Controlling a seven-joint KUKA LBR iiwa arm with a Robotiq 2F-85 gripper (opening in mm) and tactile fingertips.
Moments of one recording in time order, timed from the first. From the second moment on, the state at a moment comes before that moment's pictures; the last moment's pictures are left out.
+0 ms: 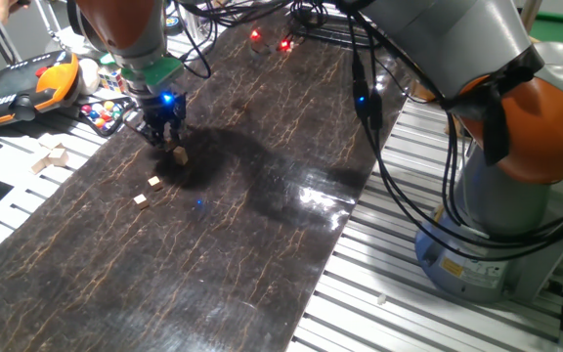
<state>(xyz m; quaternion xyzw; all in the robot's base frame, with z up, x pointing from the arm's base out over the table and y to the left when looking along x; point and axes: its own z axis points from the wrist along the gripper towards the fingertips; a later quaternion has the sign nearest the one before) 0.683 0.020 0.038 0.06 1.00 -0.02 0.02</state>
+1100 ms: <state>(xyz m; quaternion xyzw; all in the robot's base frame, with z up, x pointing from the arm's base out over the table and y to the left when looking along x) 0.689 0.016 0.031 0.12 0.99 -0.01 0.01</state>
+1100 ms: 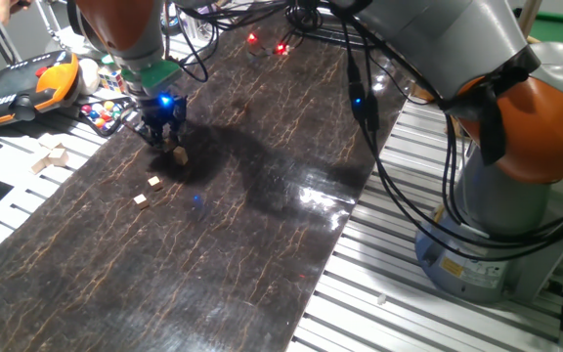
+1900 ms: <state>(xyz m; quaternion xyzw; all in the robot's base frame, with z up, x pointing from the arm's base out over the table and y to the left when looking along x) 0.691 0.017 0.041 0.10 0.99 -0.02 0.01</state>
